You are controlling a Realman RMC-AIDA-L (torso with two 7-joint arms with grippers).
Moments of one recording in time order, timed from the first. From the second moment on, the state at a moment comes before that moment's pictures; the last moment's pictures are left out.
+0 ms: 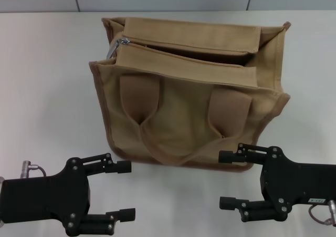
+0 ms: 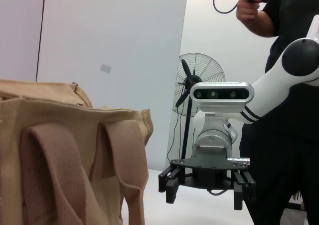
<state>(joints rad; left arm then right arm) -0.31 -2.01 0.94 0.48 1.79 1.89 -0.92 0.43 2.08 -0.65 -0.37 -2.05 -1.87 0.85</state>
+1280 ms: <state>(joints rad) -0.25 -2.06 0.43 0.48 1.78 1.84 -0.83 0.43 2.08 -0.64 -0.37 -2.04 -1.87 0.85</state>
